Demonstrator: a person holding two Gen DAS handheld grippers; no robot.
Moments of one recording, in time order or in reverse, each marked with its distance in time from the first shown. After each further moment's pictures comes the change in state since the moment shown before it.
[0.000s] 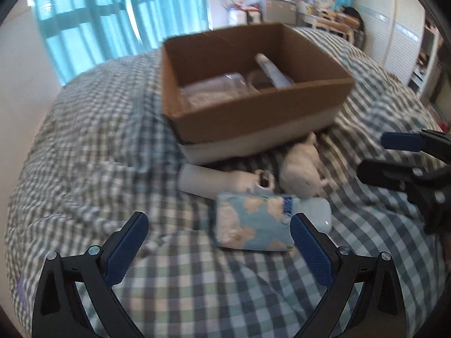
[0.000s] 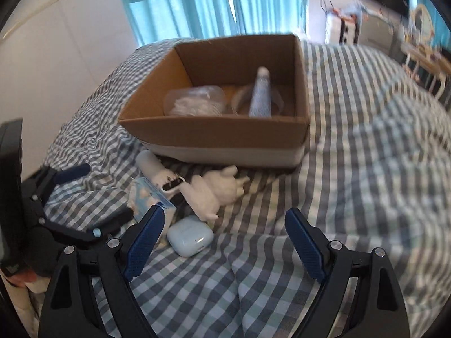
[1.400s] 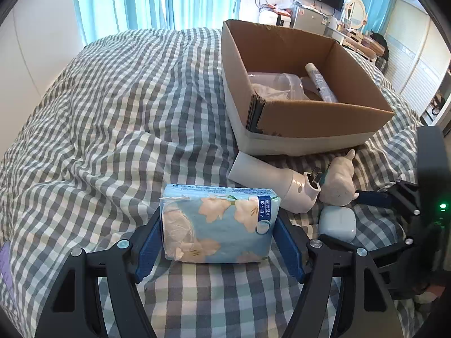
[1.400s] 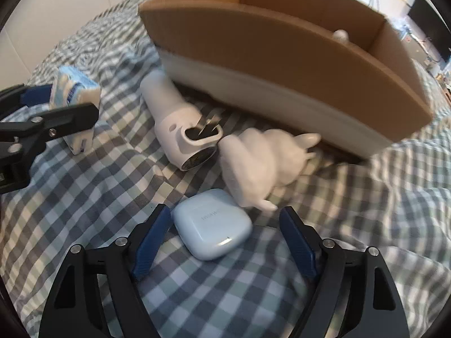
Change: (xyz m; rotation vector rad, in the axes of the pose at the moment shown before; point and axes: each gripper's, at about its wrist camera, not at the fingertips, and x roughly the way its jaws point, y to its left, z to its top) left arm 0.010 0.066 -0.013 -0.212 0.036 -0.033; right arm 0.085 0.061 -0.015 -0.288 0.234 -0.096
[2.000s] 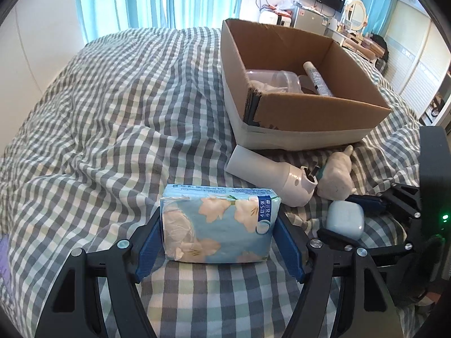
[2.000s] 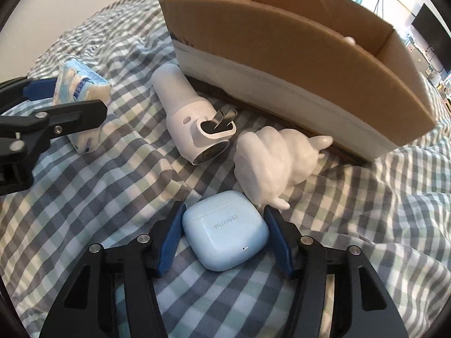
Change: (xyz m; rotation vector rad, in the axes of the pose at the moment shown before) left arm -0.009 -0.003 -0.009 -0.007 -0.014 0.003; right arm -0.014 0.014 -0.013 -0.036 -0.025 -0.027
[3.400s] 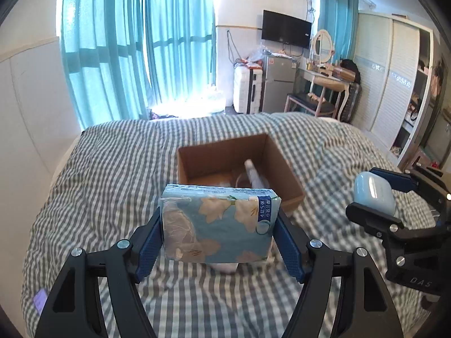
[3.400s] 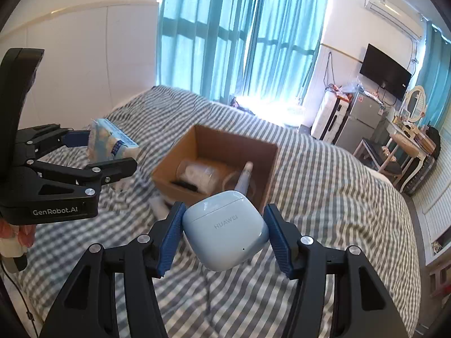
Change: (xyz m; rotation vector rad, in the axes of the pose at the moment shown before) left arm -0.145 -0.081 0.087 0.117 -0.284 -0.026; right arm -0.229 -0.050 0.013 0.081 -0.451 -0.115
